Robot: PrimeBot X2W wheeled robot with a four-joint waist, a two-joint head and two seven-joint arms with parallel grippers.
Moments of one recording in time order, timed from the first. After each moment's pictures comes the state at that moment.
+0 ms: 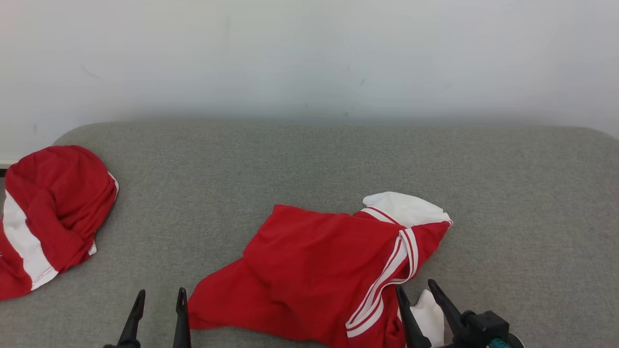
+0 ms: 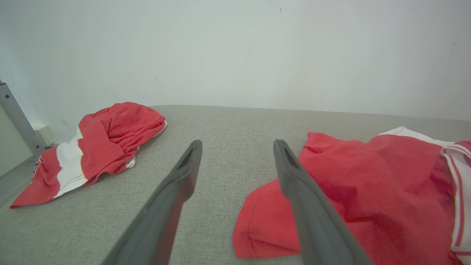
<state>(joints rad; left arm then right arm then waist) 0.05 0.05 0.01 0.17 -0.11 -0.09 -0.26 -0.03 -0.05 0.16 0.36 0.20 0.13 -0.26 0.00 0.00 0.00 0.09</state>
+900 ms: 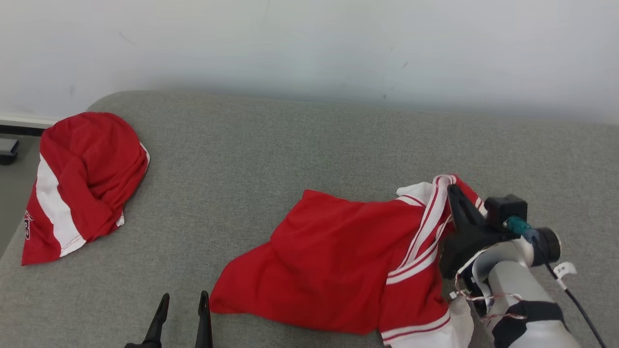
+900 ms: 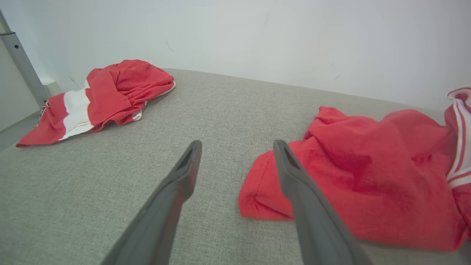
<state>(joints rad) 0.04 0.05 -0.10 0.21 -0.20 -0.03 -0.26 -0.57 -0.12 0.00 0.88 0.04 0.13 -0.26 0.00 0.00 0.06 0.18</state>
